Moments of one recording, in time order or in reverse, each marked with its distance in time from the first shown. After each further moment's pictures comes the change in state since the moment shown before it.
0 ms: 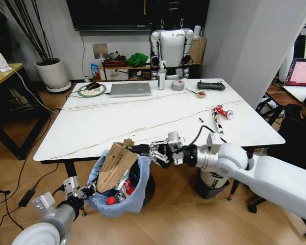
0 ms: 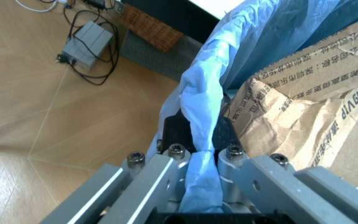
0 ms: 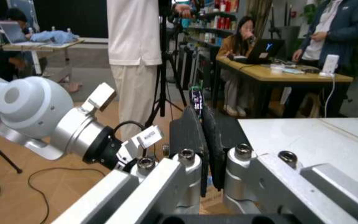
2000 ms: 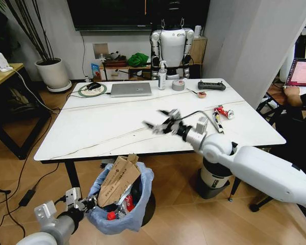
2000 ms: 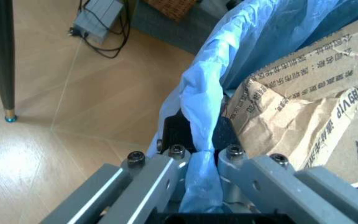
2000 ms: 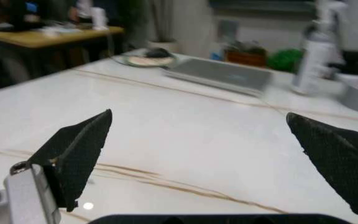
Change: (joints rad) left arm 0.094 0.105 0.002 -0.037 -0.052 0.004 -0.050; right arm 0.031 0.144 0.053 -0.339 0.000 -0.166 0.680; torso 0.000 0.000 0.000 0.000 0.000
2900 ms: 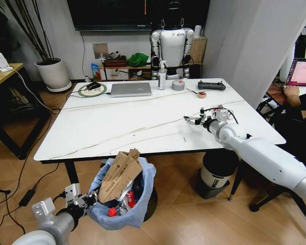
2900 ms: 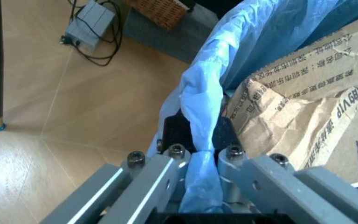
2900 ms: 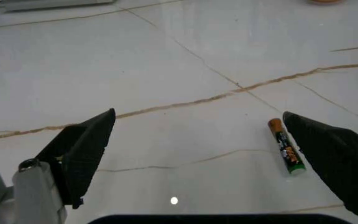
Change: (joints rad) left arm -0.005 -0.032 -0.008 -0.024 0.015 0.003 0.012; right arm 0.023 0.064 0.066 -0.430 0.167 -0.165 -0.063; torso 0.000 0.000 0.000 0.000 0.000
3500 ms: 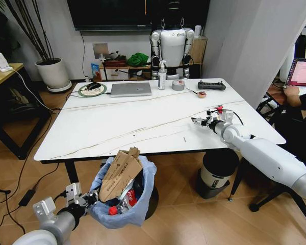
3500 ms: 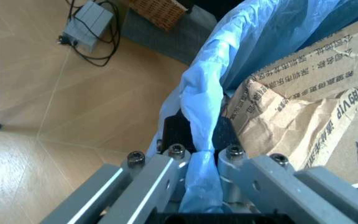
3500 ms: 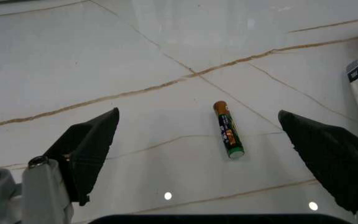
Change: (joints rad) left arm -0.012 -0.008 0.007 0.005 0.000 -0.001 0.002; right arm 0.001 0.004 0.004 -0.077 0.010 0.000 -0.014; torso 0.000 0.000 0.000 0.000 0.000
